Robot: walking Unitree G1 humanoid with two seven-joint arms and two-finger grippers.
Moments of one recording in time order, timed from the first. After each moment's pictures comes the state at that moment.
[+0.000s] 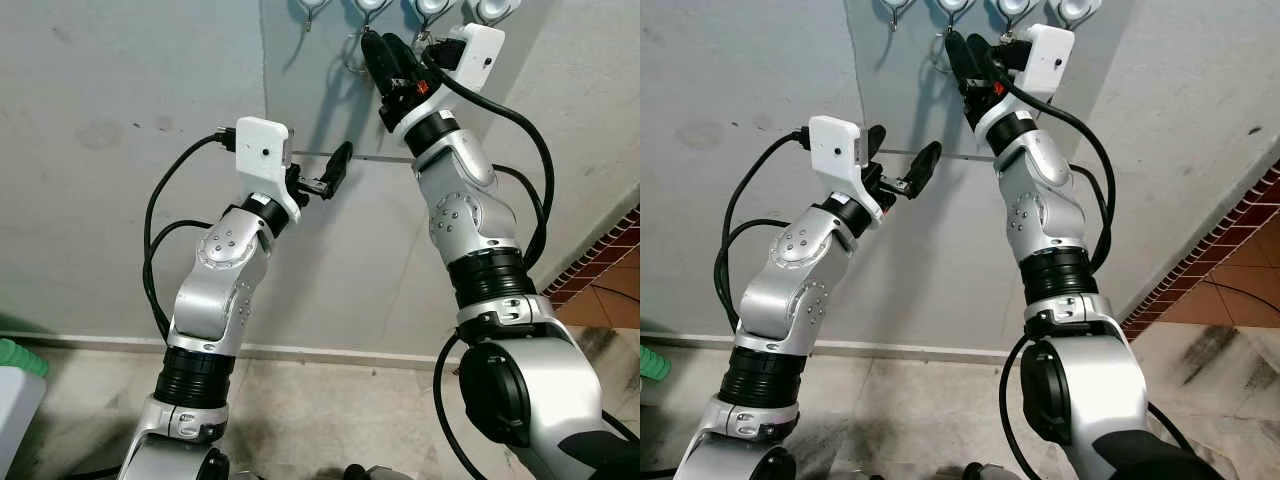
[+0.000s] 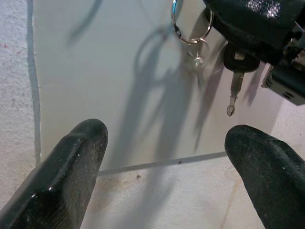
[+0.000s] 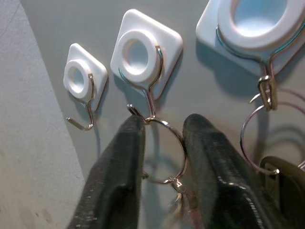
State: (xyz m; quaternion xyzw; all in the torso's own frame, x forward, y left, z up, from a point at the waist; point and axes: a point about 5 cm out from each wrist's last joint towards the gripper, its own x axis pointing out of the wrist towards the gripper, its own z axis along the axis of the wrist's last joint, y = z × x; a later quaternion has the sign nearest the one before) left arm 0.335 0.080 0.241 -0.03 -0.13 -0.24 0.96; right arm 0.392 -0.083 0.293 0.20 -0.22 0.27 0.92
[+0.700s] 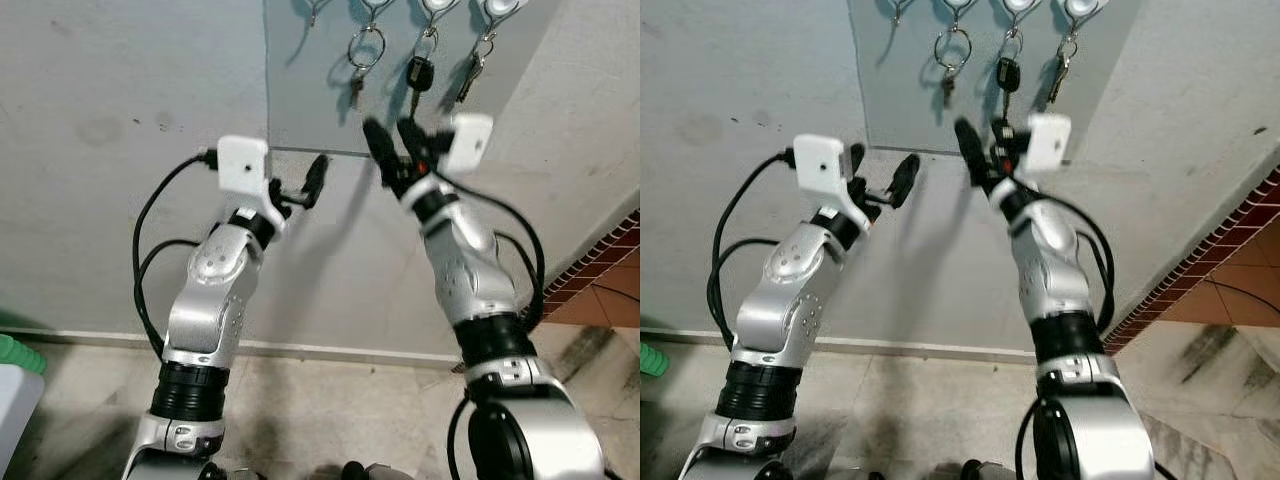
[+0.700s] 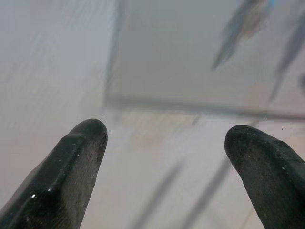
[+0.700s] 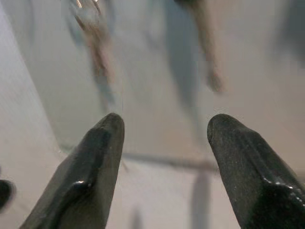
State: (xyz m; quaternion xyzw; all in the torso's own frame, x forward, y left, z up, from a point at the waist) left arm 0.336 0.104 0.191 -0.06 -0.06 -0.15 0.98; right arm 0.371 -0.118 0.196 0.13 -0.14 0.20 0.96
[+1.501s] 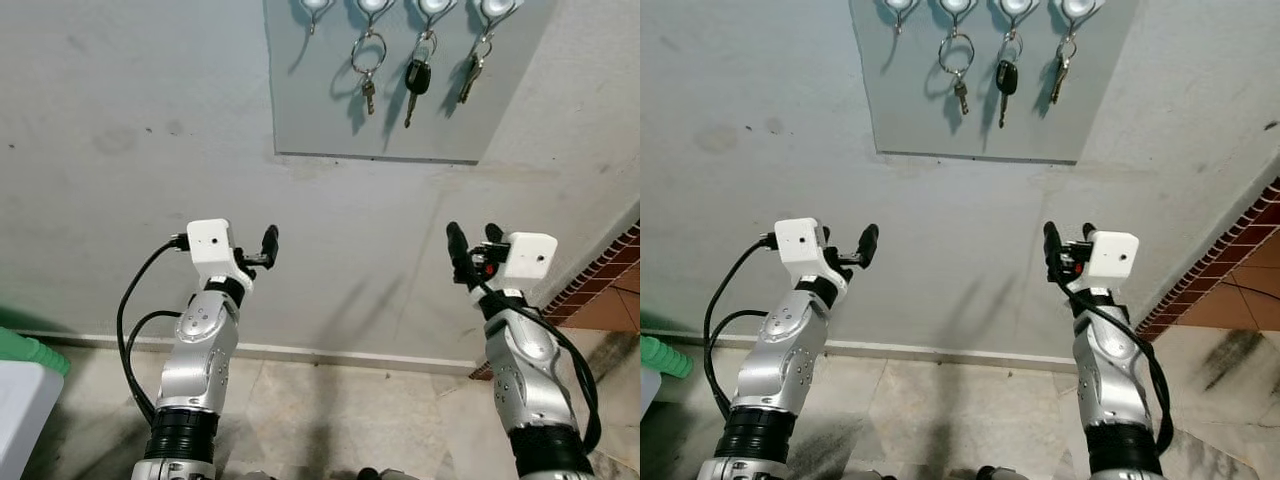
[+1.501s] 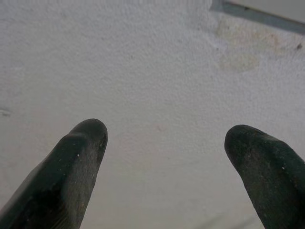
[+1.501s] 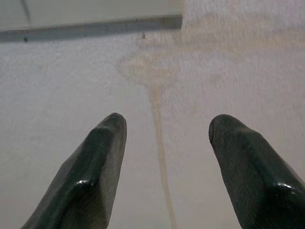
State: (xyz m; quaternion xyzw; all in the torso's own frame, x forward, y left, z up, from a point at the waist) left arm 0.326 0.138 0.125 -0.10 0.01 -0.06 0.99; right arm 0.307 -0.189 0.110 0.06 -0.06 0.01 1.00
